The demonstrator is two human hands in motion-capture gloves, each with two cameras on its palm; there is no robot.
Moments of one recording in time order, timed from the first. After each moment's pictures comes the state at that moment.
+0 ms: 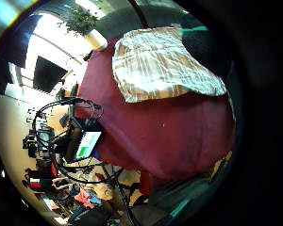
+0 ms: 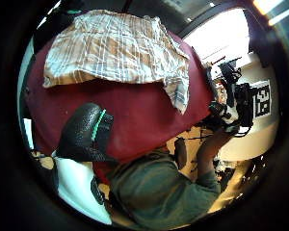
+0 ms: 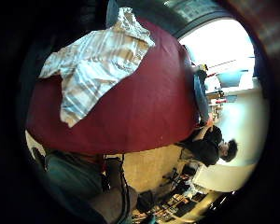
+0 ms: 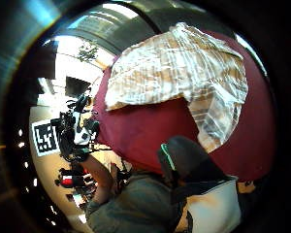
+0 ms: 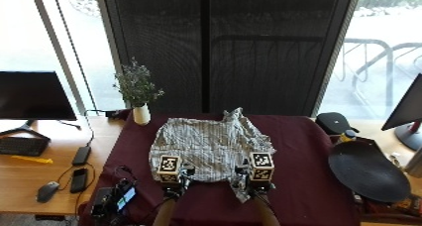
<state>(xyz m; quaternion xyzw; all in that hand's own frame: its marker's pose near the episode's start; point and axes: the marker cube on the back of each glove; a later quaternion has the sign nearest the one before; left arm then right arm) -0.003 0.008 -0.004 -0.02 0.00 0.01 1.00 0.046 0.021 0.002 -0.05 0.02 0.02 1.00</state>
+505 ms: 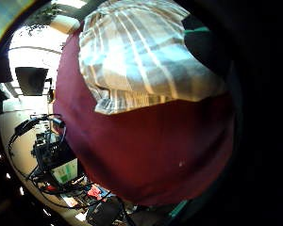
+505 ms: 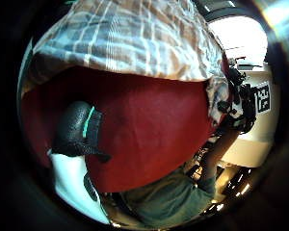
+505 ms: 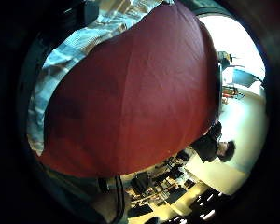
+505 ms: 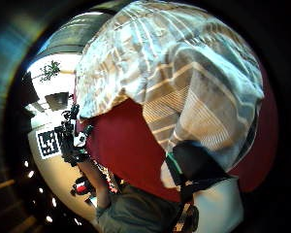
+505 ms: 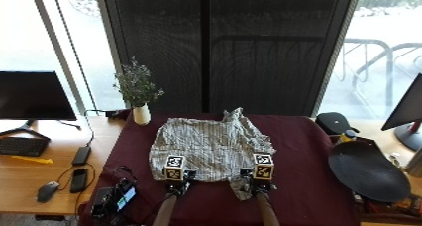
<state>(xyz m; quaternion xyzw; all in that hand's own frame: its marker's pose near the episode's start) -0.005 -0.004 0.060 -0.17 -0.04 0.01 0.99 0.086 -0.004 0.063 -0.12 0.03 0.06 0.99</state>
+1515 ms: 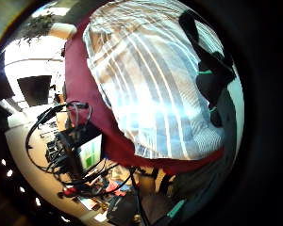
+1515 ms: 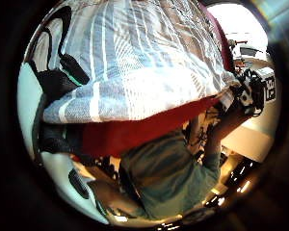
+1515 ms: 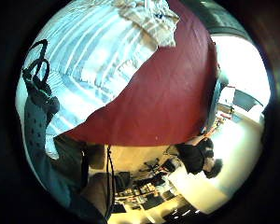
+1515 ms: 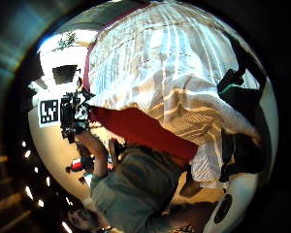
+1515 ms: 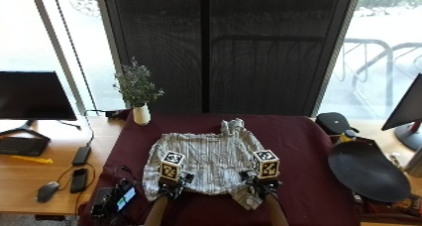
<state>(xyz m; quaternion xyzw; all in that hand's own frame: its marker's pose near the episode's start) -0.023 0.012 0.026 -0.23 -0.07 0.10 0.97 0.080 0.028 0.015 -0.22 0.00 -0.07 0.97</state>
